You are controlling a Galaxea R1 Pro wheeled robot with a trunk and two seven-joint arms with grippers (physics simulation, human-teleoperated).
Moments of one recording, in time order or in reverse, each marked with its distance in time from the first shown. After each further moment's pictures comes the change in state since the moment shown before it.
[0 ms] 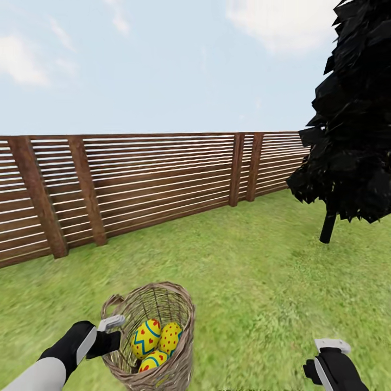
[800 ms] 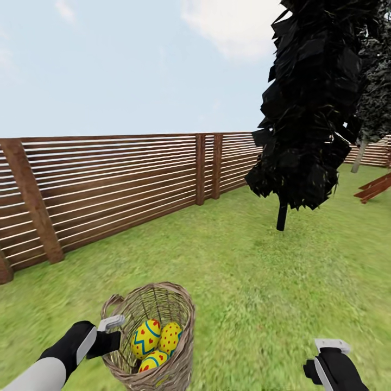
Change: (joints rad) left arm 0.000 0.000 0.000 0.000 0.000 0.000 0.000; right arm 0.000 0.000 0.000 0.000 -0.001 0.000 0.000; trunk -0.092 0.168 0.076
